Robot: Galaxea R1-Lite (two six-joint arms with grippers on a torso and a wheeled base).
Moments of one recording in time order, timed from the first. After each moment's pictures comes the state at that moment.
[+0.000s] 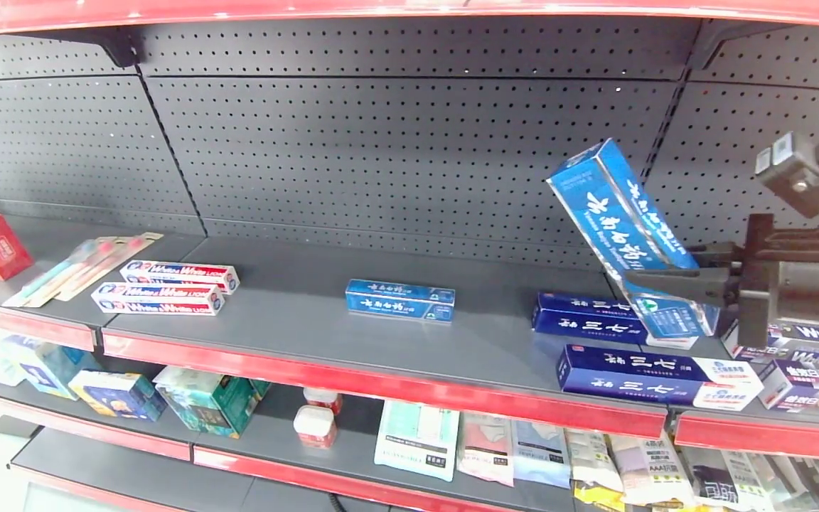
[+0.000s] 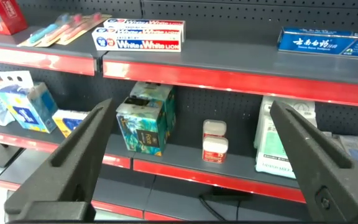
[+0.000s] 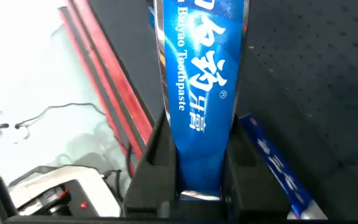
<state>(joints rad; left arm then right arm) 0.00 0.00 0.00 0.00 0.04 0.01 0.21 1.37 -0.91 -0.05 0.55 -0.44</state>
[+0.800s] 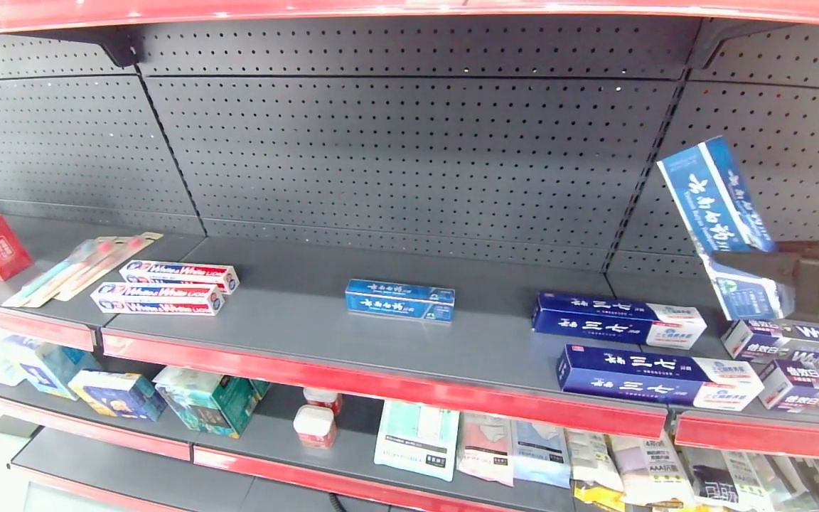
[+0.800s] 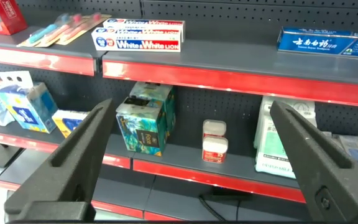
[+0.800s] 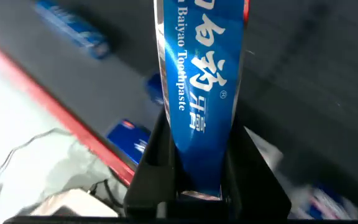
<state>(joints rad) 0.00 0.00 0.00 0.00 0.04 0.01 -0.20 1.37 -0.86 -0.10 0.59 -0.34</state>
